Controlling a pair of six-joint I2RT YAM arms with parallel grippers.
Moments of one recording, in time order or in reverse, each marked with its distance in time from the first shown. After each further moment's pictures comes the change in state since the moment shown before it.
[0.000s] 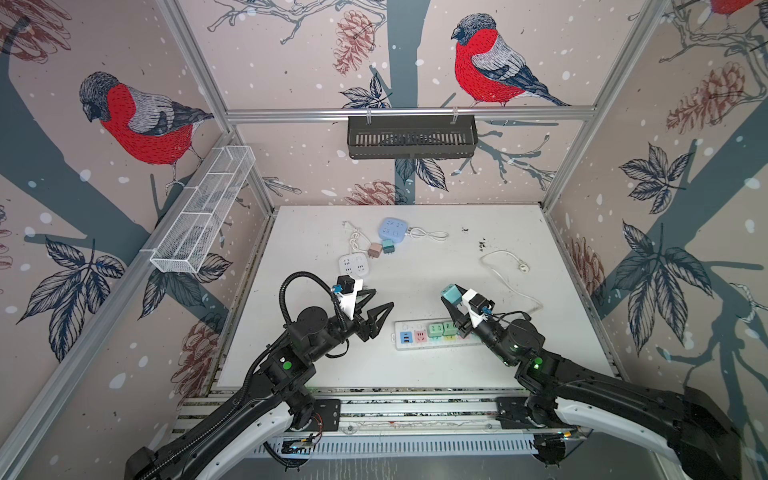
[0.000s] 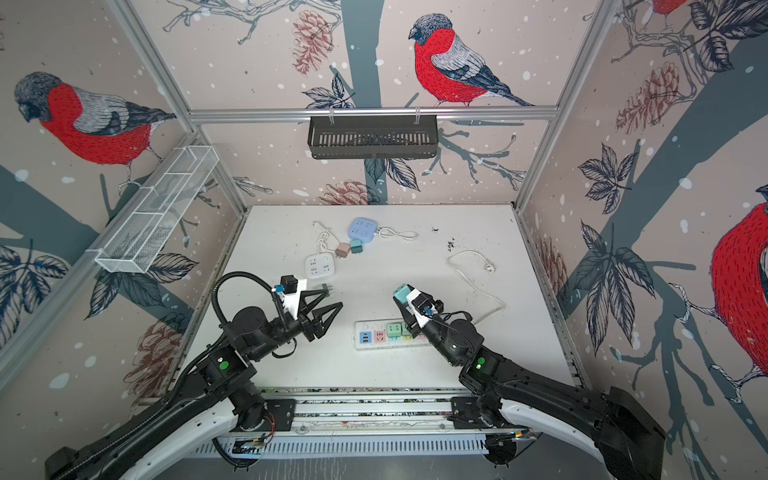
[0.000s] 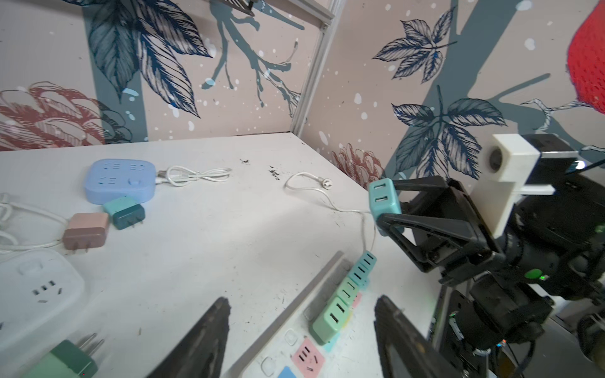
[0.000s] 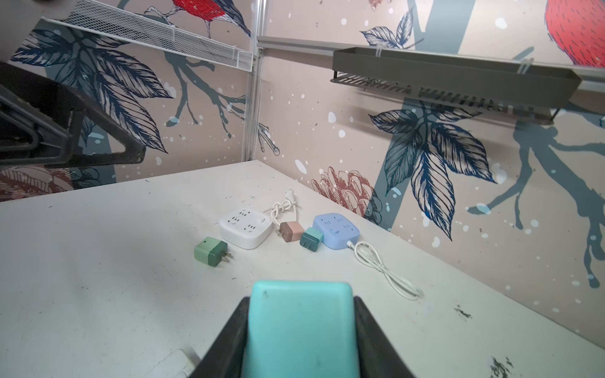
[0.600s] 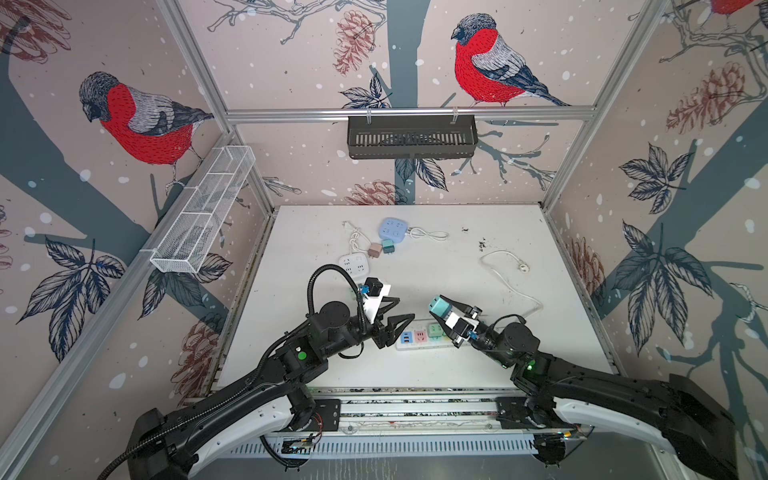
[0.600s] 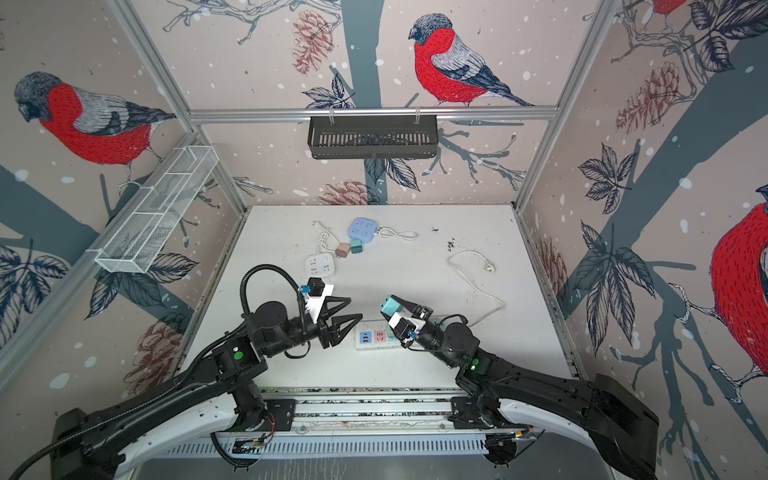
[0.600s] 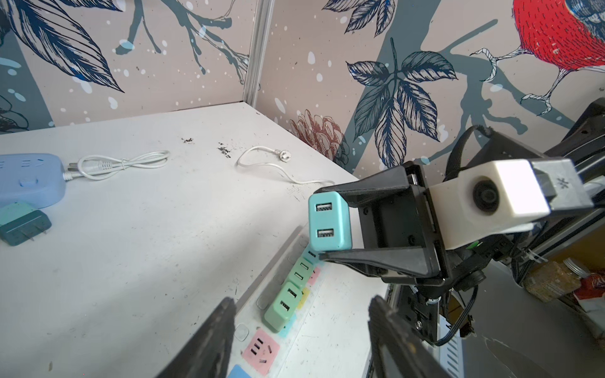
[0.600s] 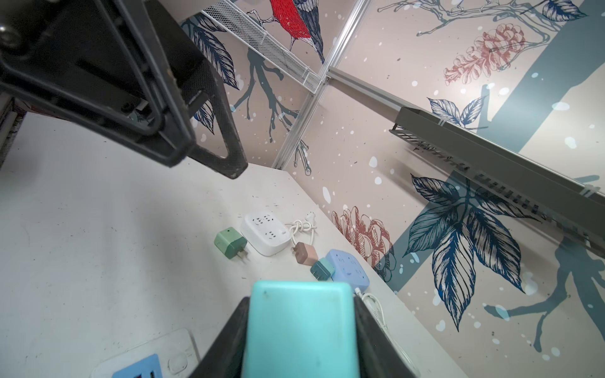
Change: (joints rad) left arm -0.146 0.177 0.089 0.001 0.025 0.026; right arm 0.038 0.090 -0.029 0.131 -0.170 -0.315
